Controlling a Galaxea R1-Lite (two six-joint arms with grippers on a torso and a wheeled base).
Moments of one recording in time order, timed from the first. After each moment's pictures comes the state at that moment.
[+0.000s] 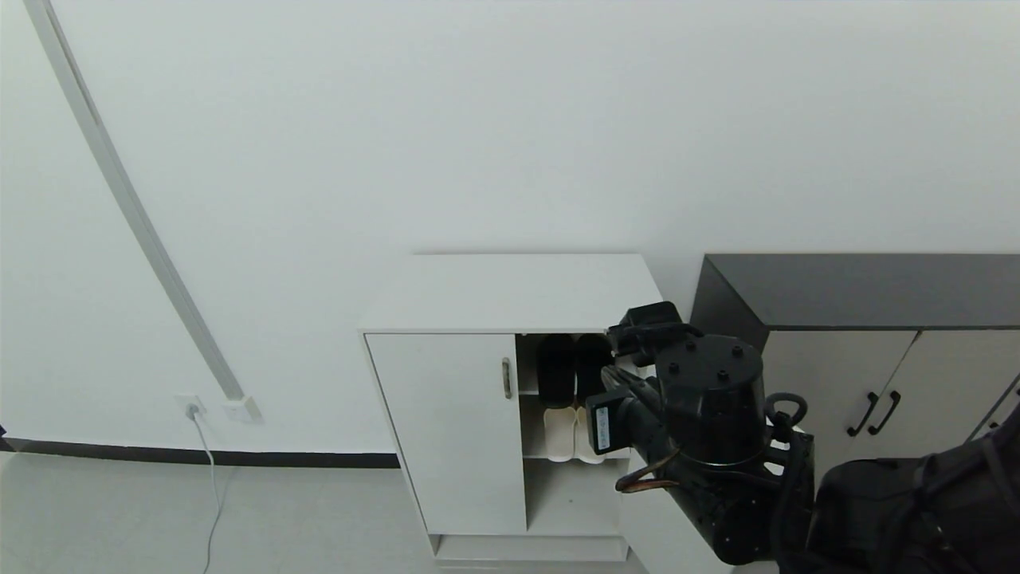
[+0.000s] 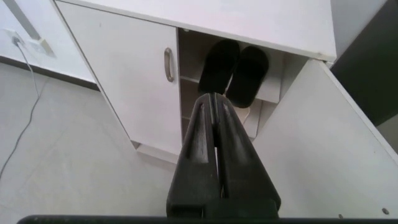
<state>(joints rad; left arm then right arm) 0.00 0.00 0.00 0.00 -0.06 -0.02 0.92 1.88 -0.84 -0.81 -0.62 0.13</state>
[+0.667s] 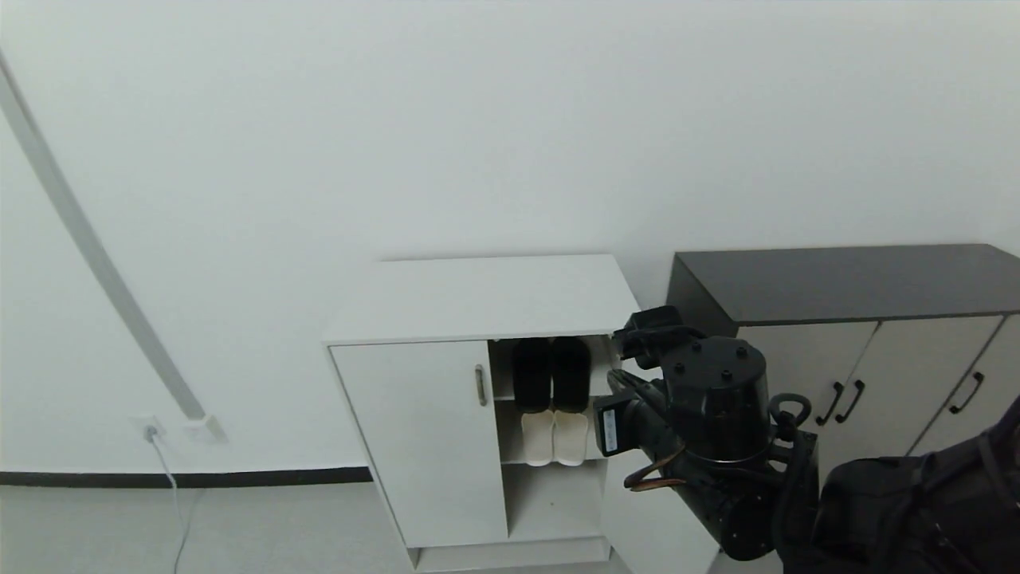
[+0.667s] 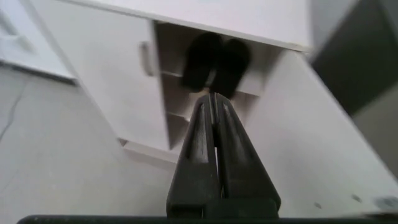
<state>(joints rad) 0.00 0.00 0.00 0.00 -0.06 -0.02 0.89 1.88 -0.82 -0.81 -0.59 0.12</state>
